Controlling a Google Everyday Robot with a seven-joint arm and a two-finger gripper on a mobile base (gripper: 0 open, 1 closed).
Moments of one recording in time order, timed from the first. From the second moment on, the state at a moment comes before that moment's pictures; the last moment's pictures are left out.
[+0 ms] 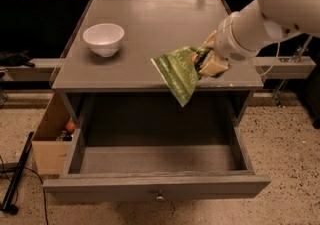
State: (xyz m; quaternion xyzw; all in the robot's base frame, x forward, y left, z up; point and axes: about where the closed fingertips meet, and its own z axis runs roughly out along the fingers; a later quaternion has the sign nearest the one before) arm 0.581 -0.122 0.899 -0.63 0.70 -0.04 0.33
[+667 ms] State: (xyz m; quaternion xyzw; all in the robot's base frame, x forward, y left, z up) arm 0.668 -0.146 0.899 -0.64 0.71 -0.04 0.30
